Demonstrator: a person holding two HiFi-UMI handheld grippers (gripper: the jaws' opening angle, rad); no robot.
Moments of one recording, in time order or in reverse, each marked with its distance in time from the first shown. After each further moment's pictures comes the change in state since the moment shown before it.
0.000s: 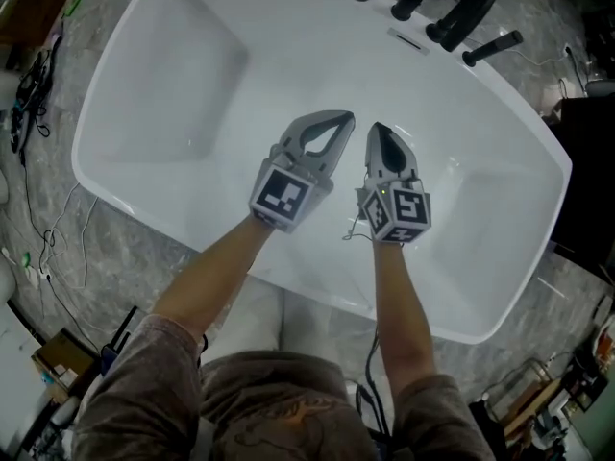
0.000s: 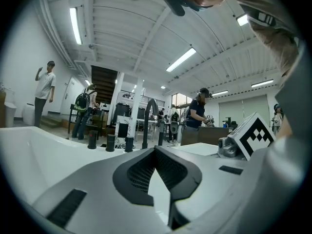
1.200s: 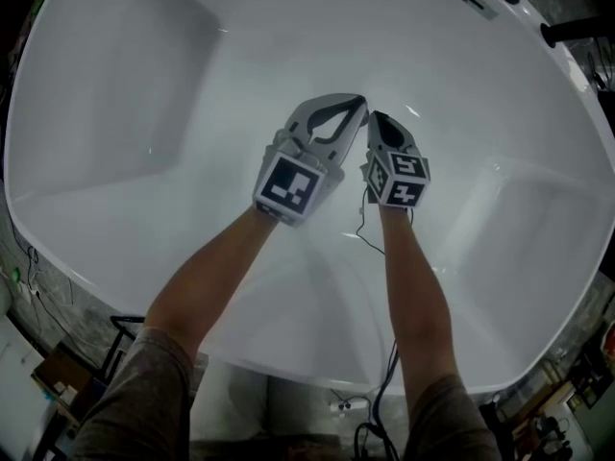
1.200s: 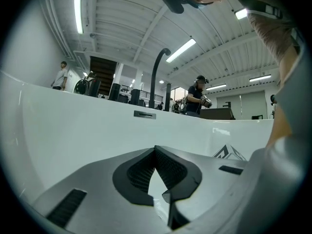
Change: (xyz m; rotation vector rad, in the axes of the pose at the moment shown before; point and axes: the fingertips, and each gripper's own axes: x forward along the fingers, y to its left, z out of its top) left arm 0.079 0.049 -0.220 0.009 0.052 -0.028; right arm 0.148 -0.107 -0.281 0.010 0.300 -0.044
